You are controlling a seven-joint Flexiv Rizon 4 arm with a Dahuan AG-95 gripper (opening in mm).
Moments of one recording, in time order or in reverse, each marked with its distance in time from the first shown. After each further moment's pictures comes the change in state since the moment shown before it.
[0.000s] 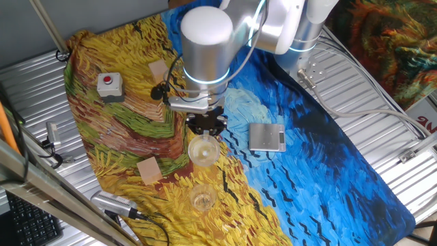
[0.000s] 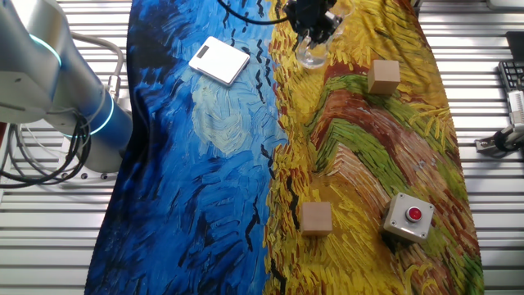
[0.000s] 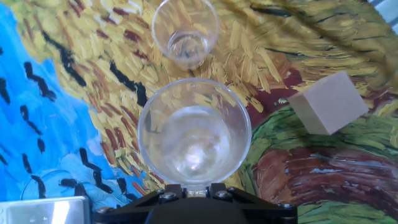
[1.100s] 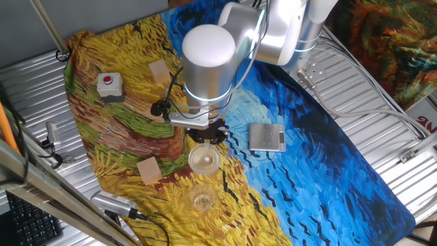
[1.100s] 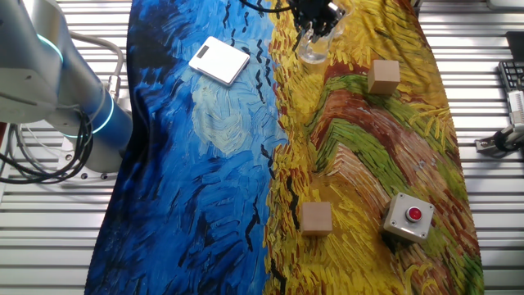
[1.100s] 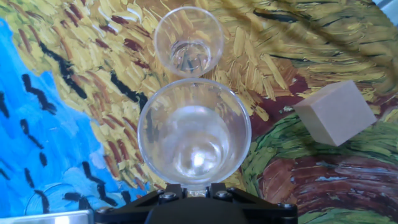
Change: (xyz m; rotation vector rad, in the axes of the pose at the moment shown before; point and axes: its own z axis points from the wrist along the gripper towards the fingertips) arm -0.019 0.004 0.006 -0.001 0.052 0.018
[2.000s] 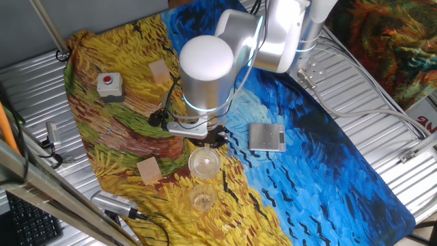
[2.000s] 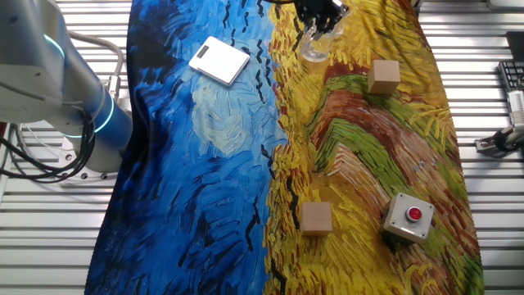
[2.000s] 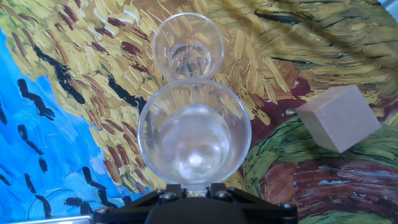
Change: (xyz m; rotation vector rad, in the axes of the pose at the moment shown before) arm -0.010 0.002 0.000 0.001 0.060 0.002
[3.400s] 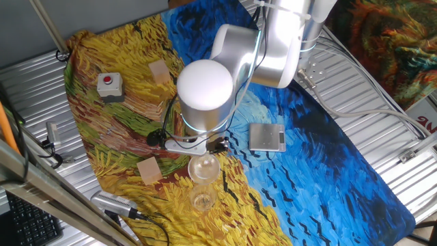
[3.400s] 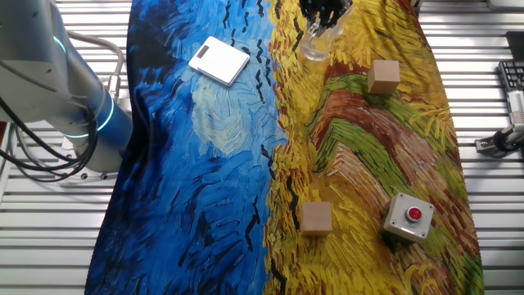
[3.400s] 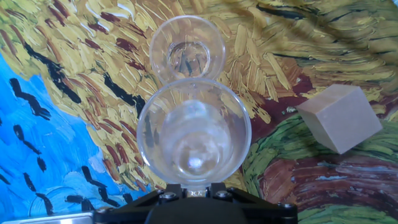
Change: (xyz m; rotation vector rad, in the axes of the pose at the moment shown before) arm -0.010 0.000 0.000 0.003 0.100 0.011
